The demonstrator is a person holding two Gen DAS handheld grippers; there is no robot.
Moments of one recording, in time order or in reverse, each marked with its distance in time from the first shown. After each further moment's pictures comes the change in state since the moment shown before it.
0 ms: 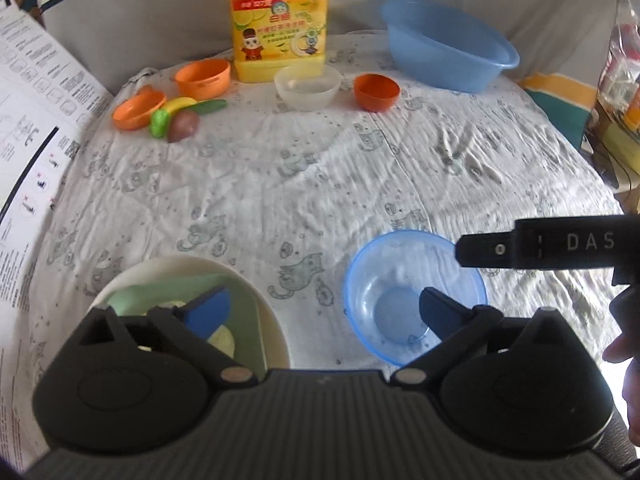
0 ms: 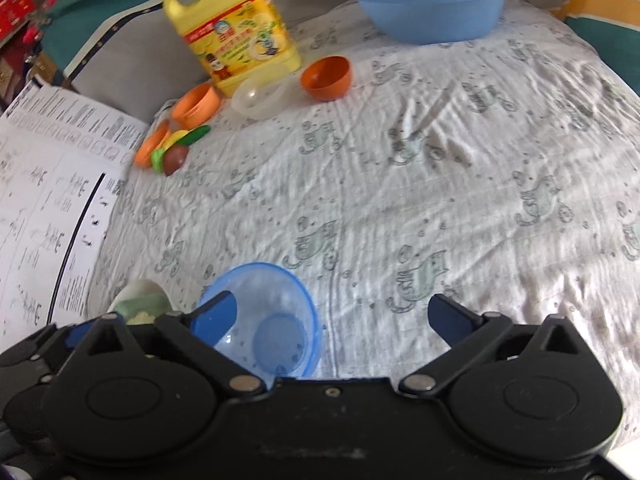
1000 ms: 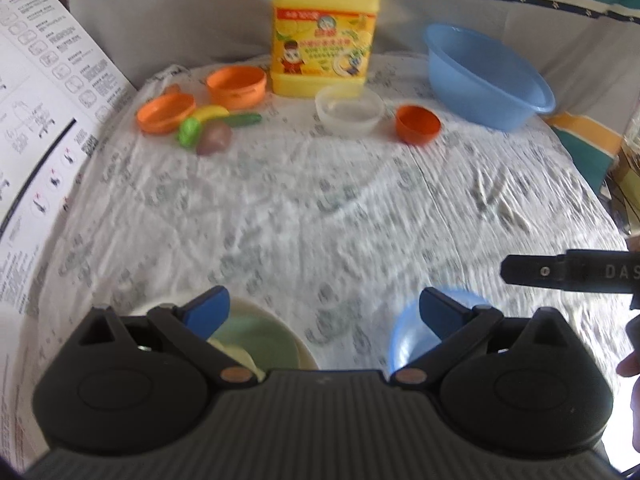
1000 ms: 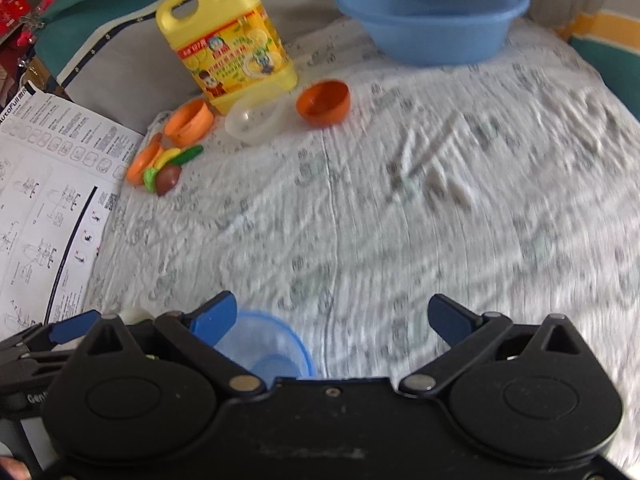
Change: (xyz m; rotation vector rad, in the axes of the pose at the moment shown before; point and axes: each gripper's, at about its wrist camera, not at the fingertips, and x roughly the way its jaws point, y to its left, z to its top) left arm 0.007 0.035 0.038 -0.089 -0.019 0.018; right arm 0.005 0.009 0.035 -0.032 -0.028 -0.026
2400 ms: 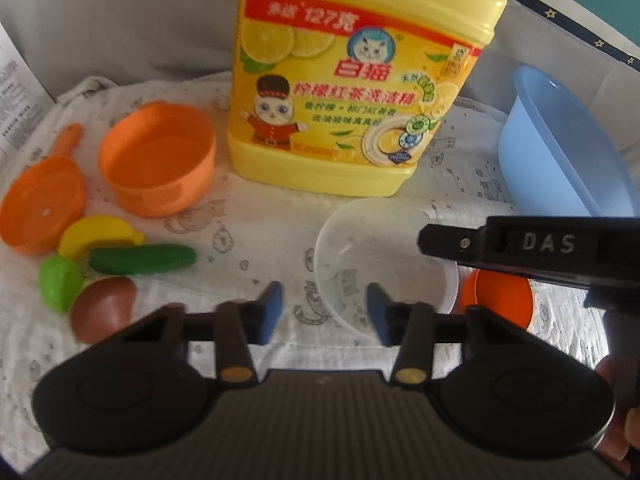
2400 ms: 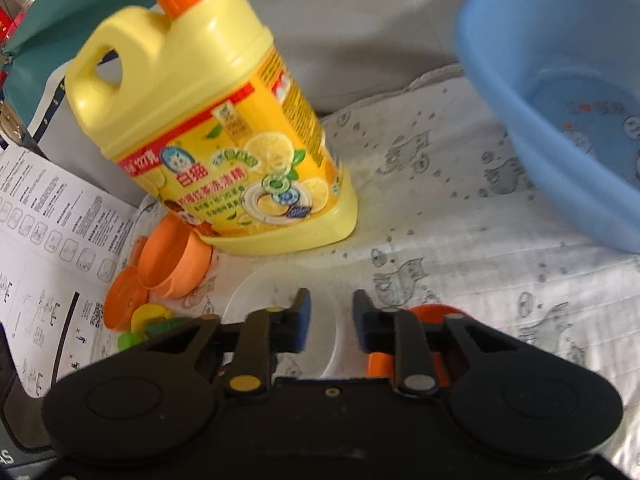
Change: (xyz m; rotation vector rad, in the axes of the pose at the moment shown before) left arm 0.213 0.018 0.169 -0.116 0.062 -0.096; right arm 0.195 0.051 0.205 -0.041 -0.010 0.114
